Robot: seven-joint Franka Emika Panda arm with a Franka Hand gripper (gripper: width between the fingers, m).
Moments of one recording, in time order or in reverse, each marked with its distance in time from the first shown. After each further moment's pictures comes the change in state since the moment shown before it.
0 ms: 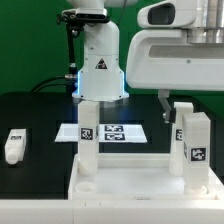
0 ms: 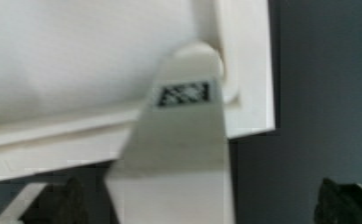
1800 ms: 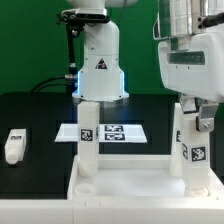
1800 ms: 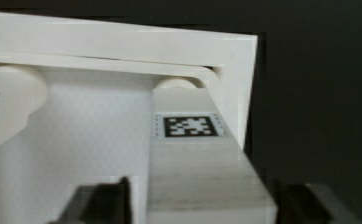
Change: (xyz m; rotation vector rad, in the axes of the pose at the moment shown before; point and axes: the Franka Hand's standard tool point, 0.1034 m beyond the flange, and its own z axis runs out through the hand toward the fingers) arm -0.016 0.007 0.008 0.056 -0.046 1.161
